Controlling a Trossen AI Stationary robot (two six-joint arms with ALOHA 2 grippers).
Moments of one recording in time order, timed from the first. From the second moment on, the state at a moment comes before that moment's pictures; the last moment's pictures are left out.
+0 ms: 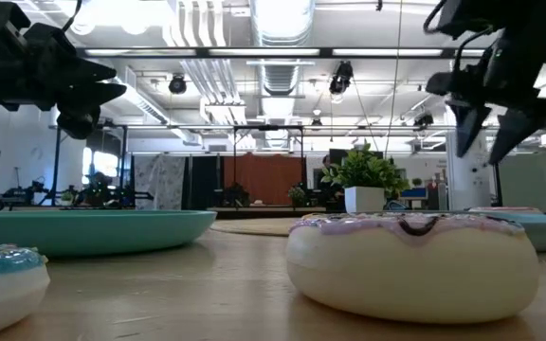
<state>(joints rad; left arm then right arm) 0.08 0.01 0.01 0.03 0.04 -0.35 0.00 1.06 0.73 -1.04 0.33 1.41</state>
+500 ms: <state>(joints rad) 0.08 0.01 0.01 0.02 0.04 -0.35 -0.32 1.25 0.70 -1.06 0.08 0.98</state>
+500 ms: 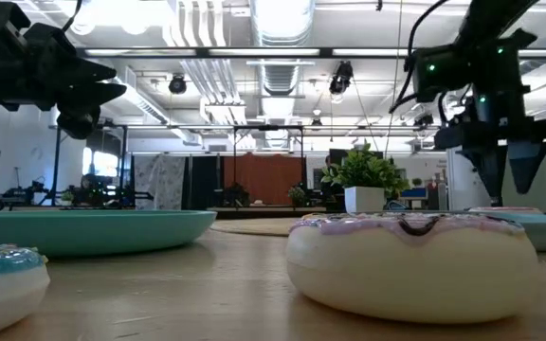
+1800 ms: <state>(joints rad) 0.08 0.01 0.01 0.02 0.04 -0.35 -0.42 1.25 0.74 -0.84 -0.07 0.66</state>
